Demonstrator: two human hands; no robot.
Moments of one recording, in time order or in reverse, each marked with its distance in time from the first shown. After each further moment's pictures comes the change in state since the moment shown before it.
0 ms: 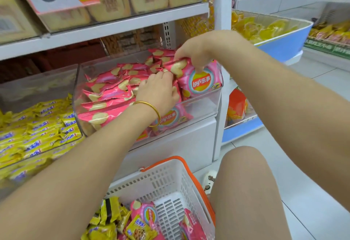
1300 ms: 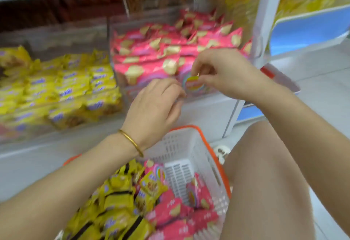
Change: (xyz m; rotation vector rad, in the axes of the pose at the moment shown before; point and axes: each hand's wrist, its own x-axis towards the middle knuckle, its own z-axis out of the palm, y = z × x) left_hand -0.134 -0.050 0.003 -0.221 0.152 0.232; right_hand -0.061 -0.092 0.074 0.590 0.450 -0.111
